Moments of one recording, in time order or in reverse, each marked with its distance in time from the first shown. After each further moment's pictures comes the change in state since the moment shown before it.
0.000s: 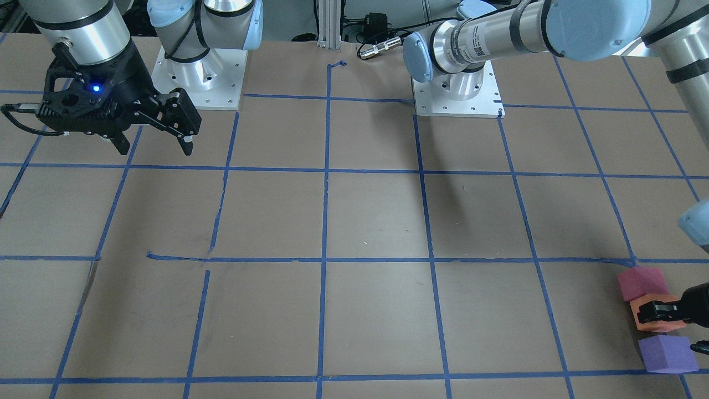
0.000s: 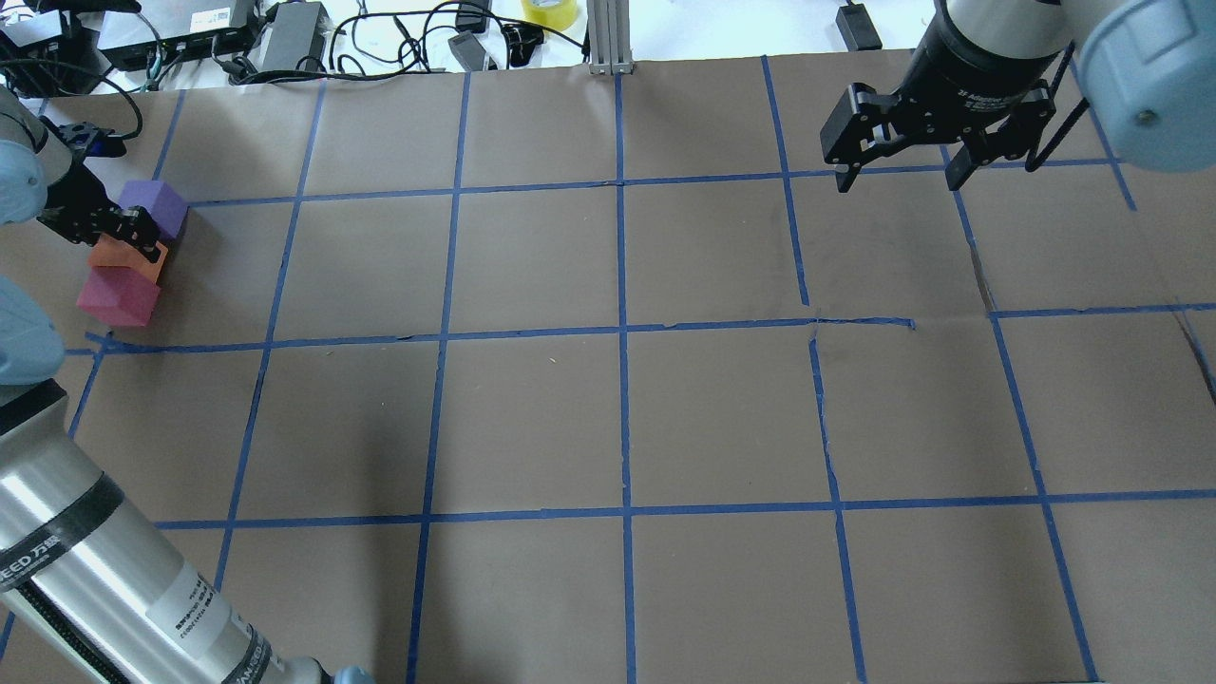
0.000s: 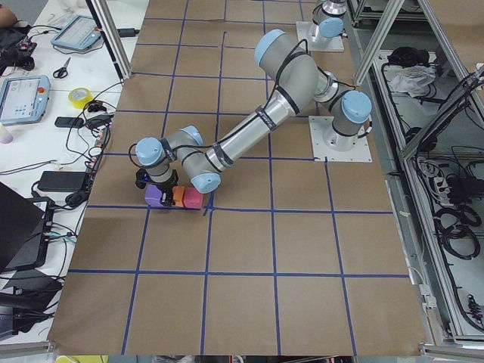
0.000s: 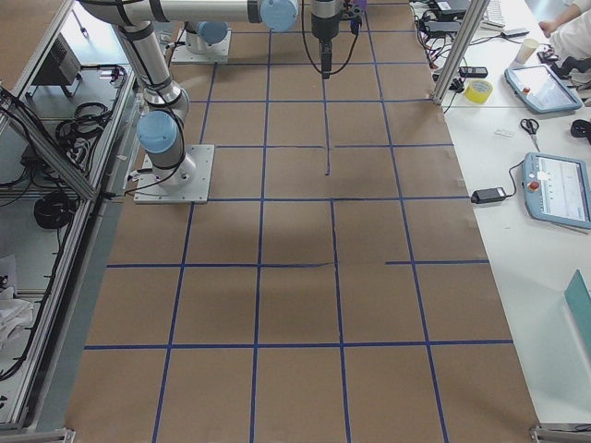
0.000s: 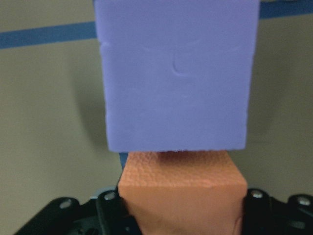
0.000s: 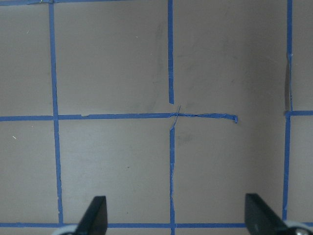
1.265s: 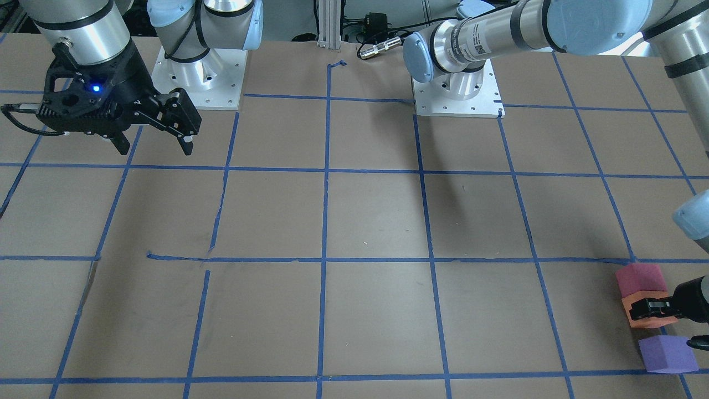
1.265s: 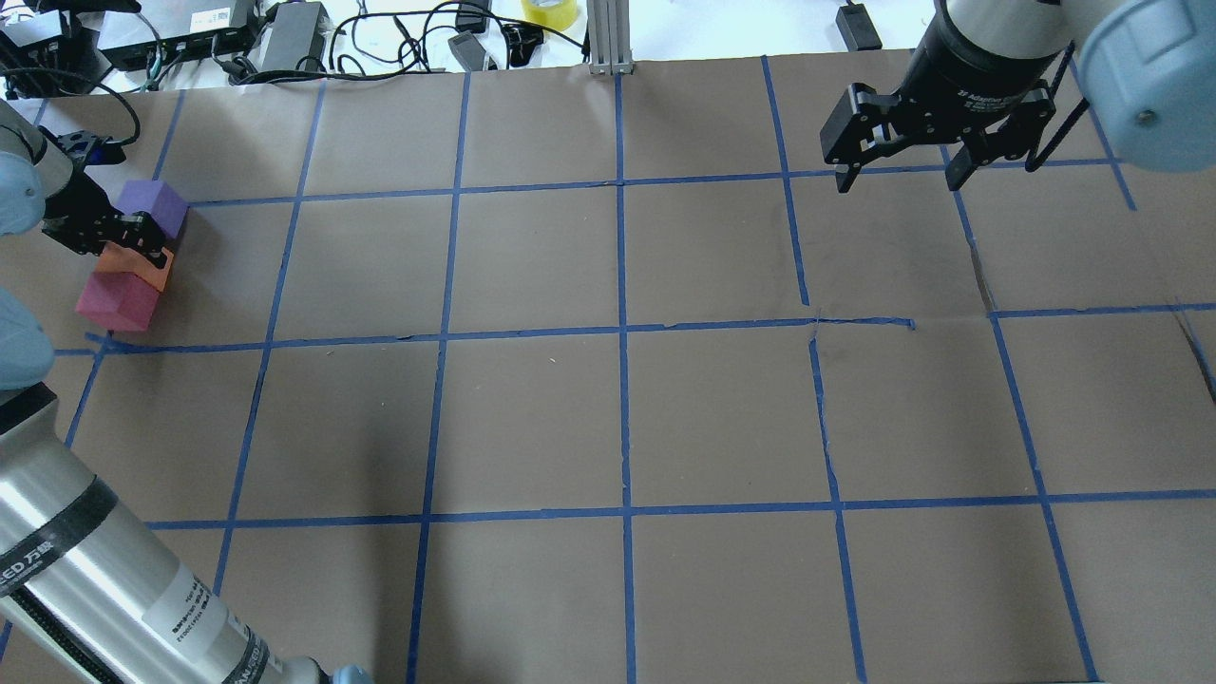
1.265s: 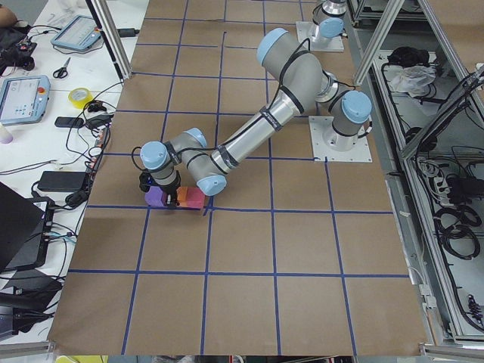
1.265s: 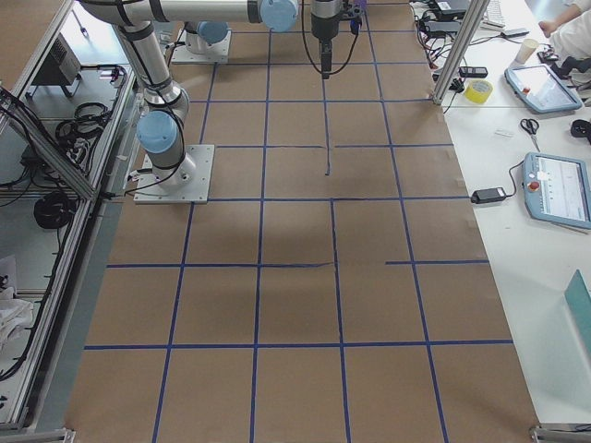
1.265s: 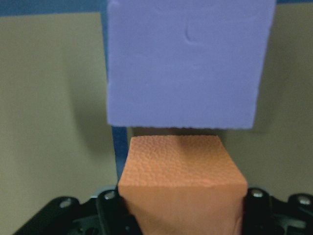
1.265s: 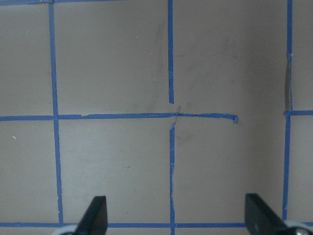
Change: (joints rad) left arm 0.004 0.017 -0.051 0.023 -0.037 -0.043; right arm 0.000 0.000 0.000 0.000 0.000 0.000
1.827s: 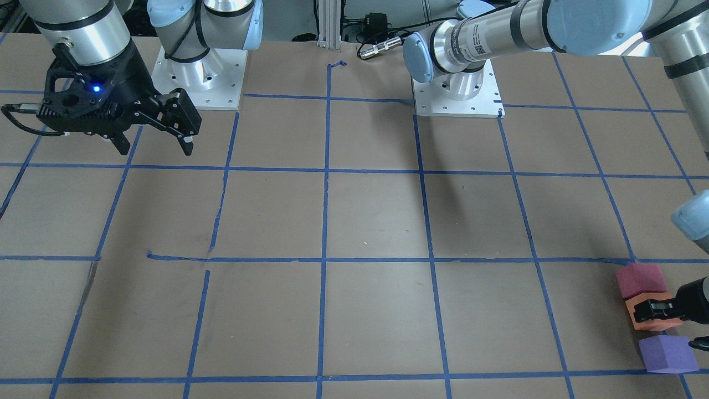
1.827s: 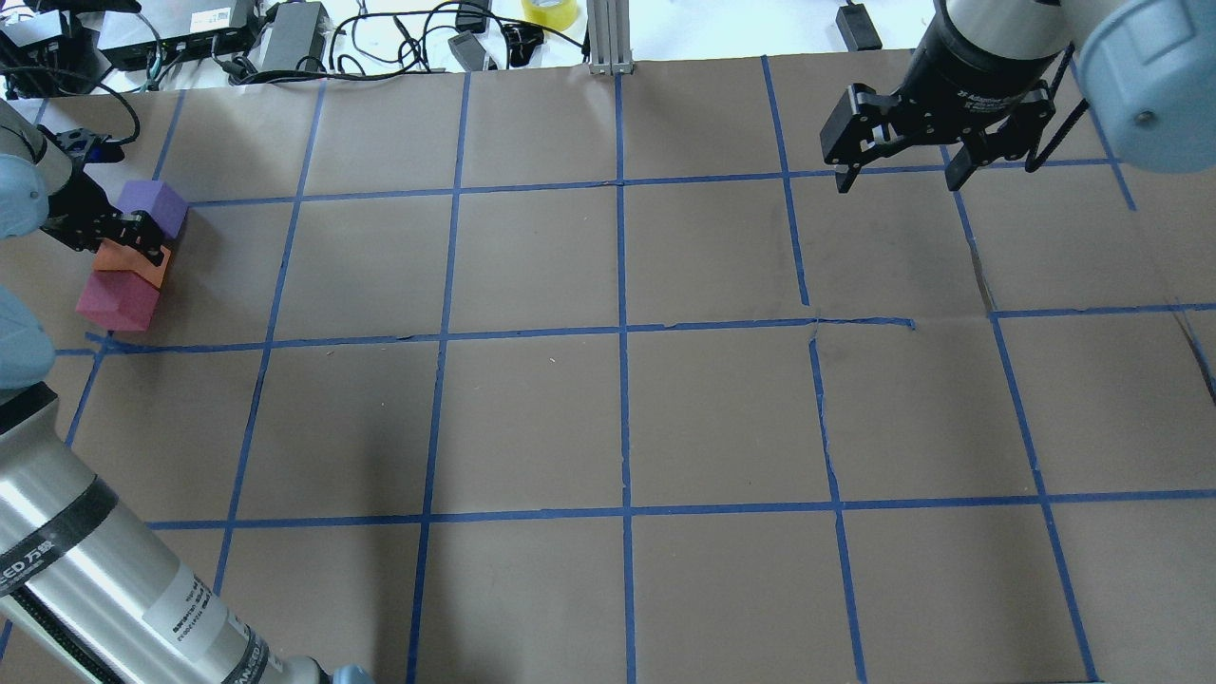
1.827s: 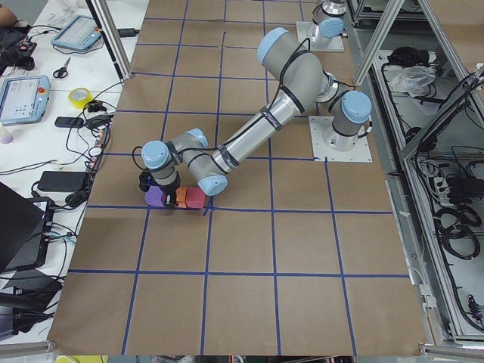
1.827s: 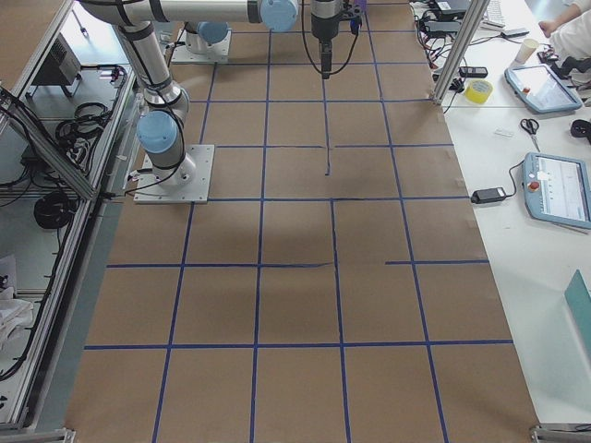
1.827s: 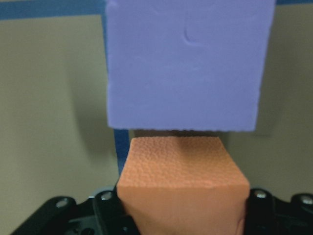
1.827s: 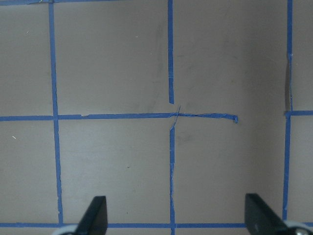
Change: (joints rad) left arm 0.000 0.003 -0.001 0.034 0.007 0.011; right arm 0.000 0.000 0.001 -0.001 0.000 0.000
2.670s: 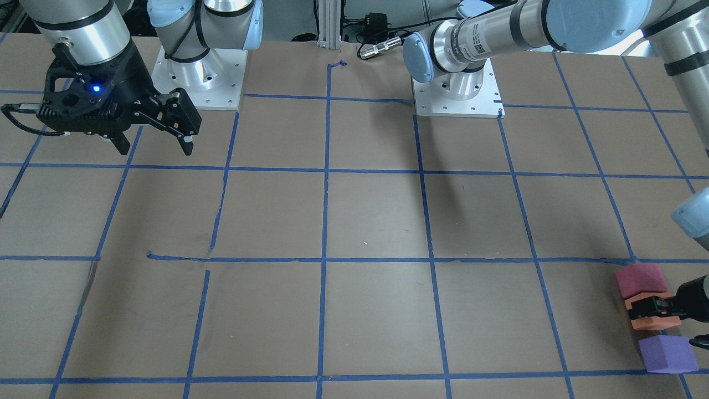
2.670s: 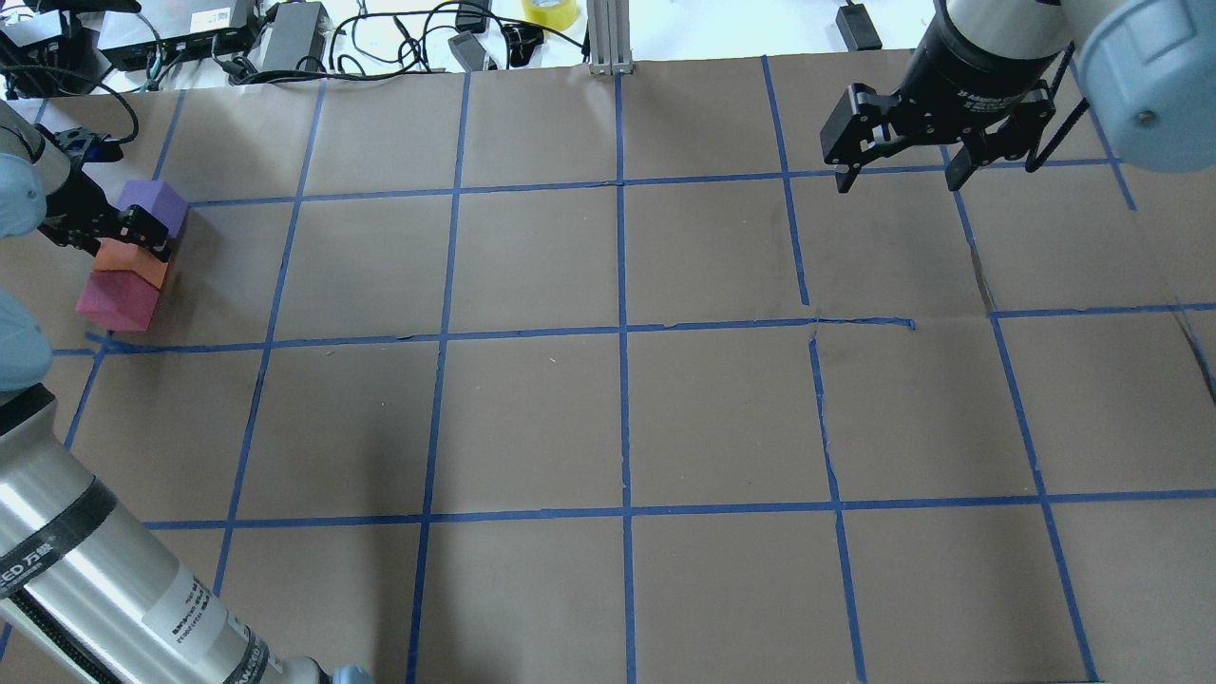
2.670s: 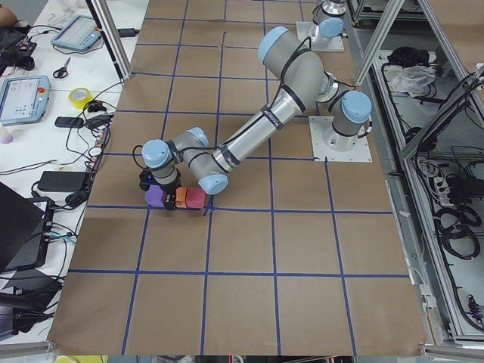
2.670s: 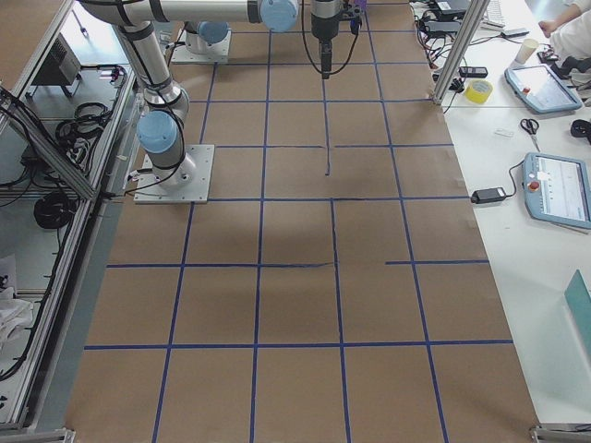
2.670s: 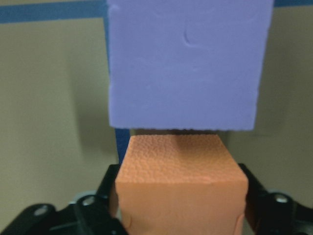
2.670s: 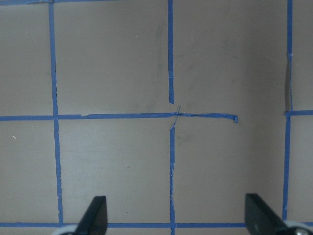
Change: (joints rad) left arm 0.000 0.018 -0.007 -0.015 -0.004 0.001; right arm 0.000 0.000 -0.001 0.001 0.000 0.000
